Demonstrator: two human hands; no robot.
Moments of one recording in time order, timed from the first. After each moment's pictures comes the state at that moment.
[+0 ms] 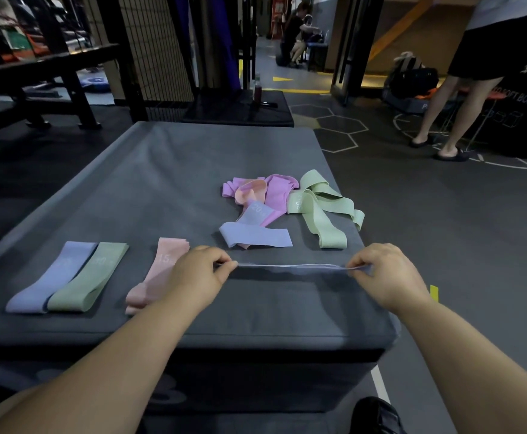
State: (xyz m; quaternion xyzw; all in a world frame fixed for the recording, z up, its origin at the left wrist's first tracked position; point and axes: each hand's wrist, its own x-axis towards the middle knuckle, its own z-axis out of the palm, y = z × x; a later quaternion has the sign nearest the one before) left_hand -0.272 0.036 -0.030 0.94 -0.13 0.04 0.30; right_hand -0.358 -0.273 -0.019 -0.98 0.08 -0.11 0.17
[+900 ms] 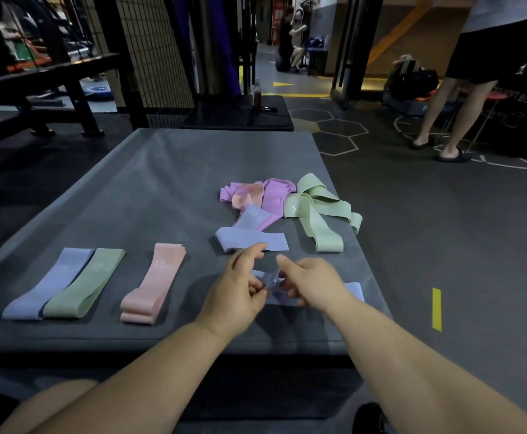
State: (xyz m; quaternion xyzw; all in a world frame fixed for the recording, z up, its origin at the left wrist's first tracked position) left_hand -0.305 -0.012 -0.046 0.85 -0.25 0.04 0.46; right_hand -0.333 -0.170 -0.008 -0.83 0.17 0.05 0.53
